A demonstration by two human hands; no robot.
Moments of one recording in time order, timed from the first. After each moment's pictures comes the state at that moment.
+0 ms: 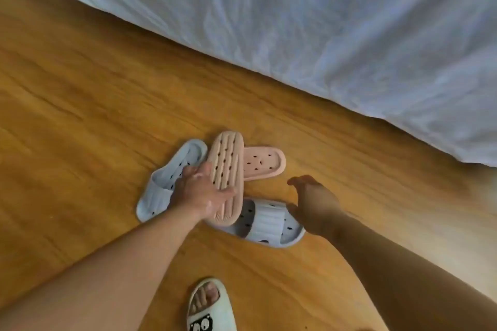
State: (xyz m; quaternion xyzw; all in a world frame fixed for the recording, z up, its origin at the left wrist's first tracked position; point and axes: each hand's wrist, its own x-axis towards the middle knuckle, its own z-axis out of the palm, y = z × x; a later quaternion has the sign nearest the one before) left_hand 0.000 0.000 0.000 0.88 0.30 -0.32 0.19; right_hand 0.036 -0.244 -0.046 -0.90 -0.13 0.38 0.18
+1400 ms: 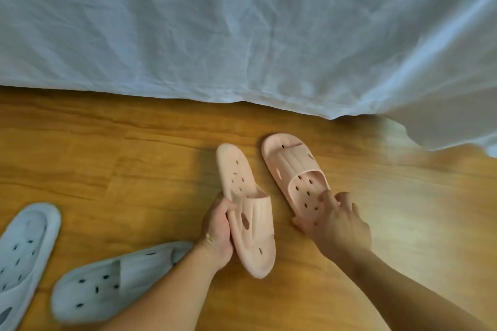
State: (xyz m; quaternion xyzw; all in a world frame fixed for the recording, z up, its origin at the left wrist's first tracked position) left_hand 0.014 -0.273 -0.155 0.53 0.41 -0.29 0.69; right_hand -0.025 -0.493 -0.169 -0.94 0.23 0.22 0.09
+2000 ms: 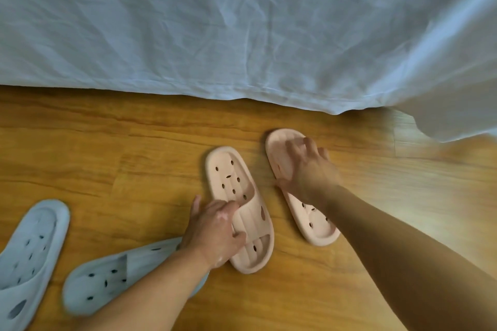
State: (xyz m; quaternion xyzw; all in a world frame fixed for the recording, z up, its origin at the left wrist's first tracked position) left_hand 0.014 -0.240 -0.154 0.93 -0.13 -0.32 0.13; right_hand 0.070 -0.472 -0.168 -0.96 0.08 0.23 0.12
